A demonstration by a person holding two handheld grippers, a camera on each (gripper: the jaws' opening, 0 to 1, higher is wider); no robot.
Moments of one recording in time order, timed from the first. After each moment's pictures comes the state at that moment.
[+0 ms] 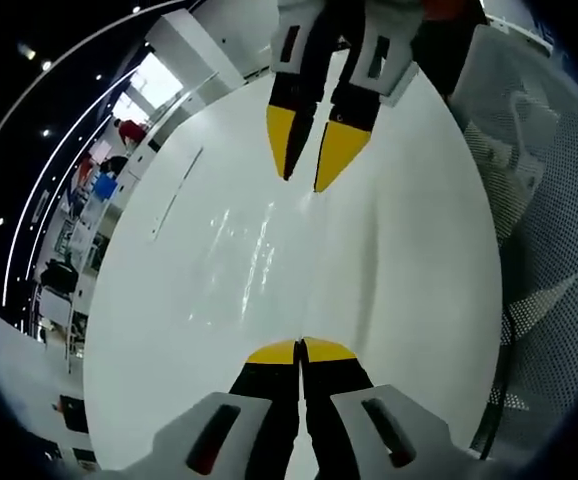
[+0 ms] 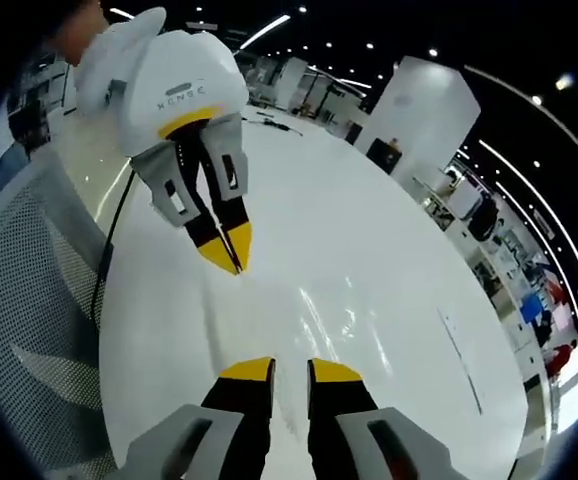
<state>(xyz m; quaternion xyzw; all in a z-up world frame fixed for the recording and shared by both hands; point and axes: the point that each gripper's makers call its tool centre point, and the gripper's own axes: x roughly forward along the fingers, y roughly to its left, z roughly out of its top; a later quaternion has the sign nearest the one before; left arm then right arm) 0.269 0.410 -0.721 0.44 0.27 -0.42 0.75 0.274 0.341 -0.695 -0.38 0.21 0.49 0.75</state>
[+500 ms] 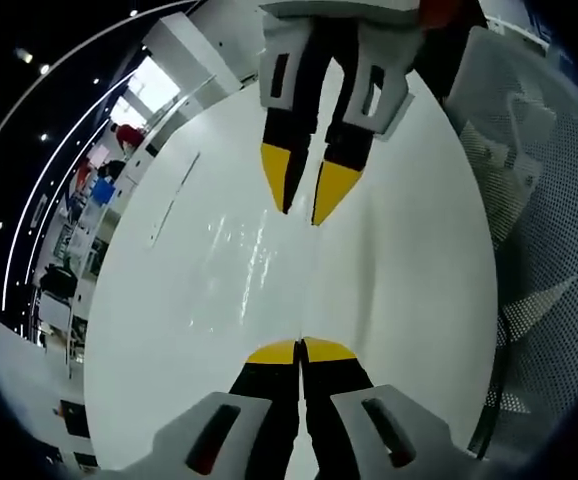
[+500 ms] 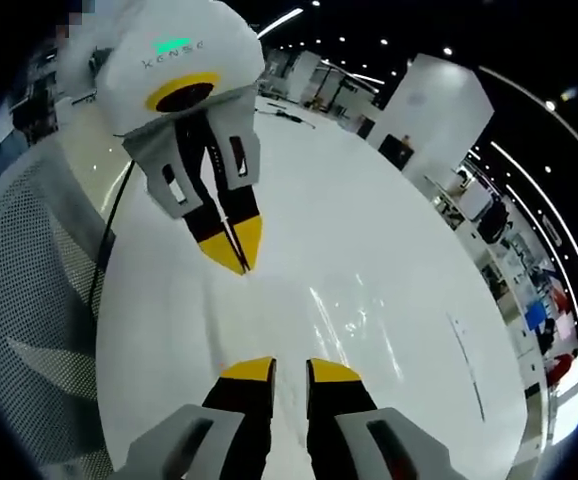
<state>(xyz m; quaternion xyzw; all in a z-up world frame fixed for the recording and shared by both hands) 0.267 0.405 -0.718 0.44 0.27 -0.42 0.74 0.274 0.347 -0.710 -0.39 0.23 0.50 0.74</state>
